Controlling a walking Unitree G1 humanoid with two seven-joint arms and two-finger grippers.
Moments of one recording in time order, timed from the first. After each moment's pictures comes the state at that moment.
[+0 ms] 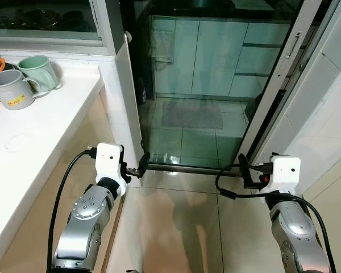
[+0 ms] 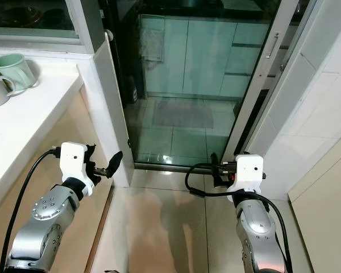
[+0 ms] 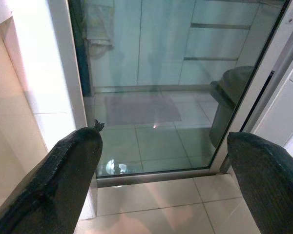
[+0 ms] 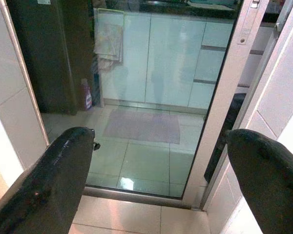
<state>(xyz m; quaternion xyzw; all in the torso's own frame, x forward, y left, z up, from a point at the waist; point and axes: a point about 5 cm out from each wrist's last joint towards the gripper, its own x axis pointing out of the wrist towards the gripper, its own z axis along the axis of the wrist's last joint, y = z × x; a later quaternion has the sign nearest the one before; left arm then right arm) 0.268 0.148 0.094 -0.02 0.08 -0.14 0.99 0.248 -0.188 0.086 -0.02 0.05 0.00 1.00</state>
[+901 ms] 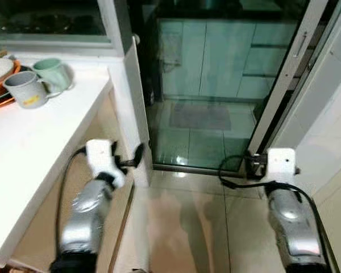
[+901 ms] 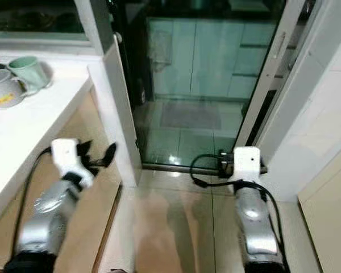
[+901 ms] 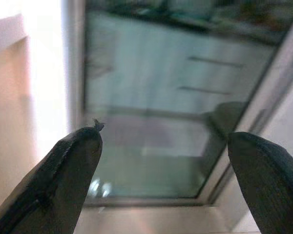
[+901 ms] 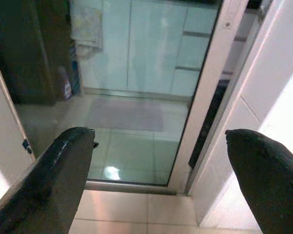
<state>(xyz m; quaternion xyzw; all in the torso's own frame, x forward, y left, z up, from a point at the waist) 0.294 0.144 0.101 -0.09 0.02 -0.15 0.98 0.273 -0.194 0.080 -0.05 0.08 -0.06 0.99</state>
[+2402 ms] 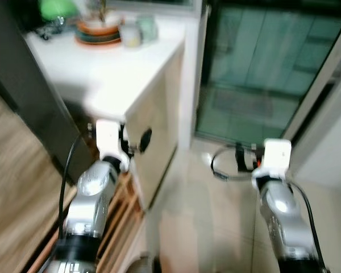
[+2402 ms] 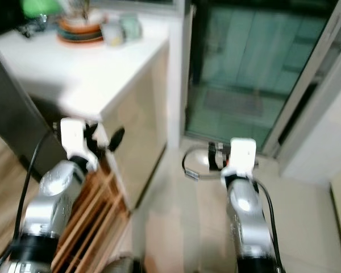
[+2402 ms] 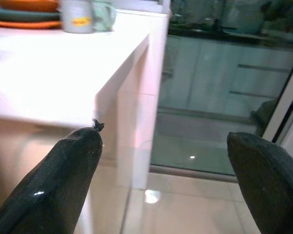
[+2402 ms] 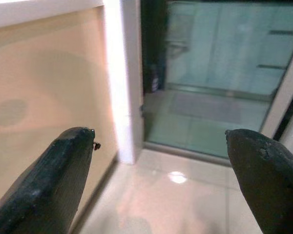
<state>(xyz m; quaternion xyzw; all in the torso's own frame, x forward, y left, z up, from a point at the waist) 0.308 0.142 0.118 -0.06 0.00 -0.15 0.99 0.281 -0.186 0.090 -0.01 0.06 -0.04 1.00</state>
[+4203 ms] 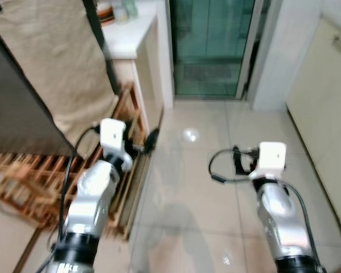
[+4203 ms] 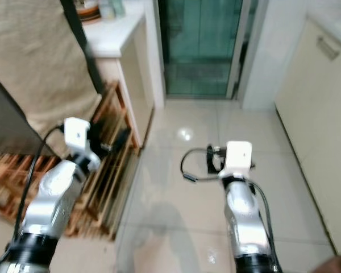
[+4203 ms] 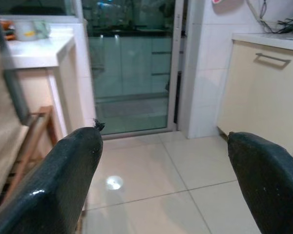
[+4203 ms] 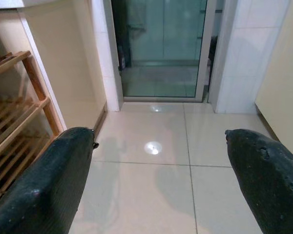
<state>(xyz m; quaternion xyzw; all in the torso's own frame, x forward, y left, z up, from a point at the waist) 0.307 0.141 0.123 -0.05 -0.02 -0.19 0.98 0.283 -0.182 0.080 -0.03 0.06 -0.03 1.00</state>
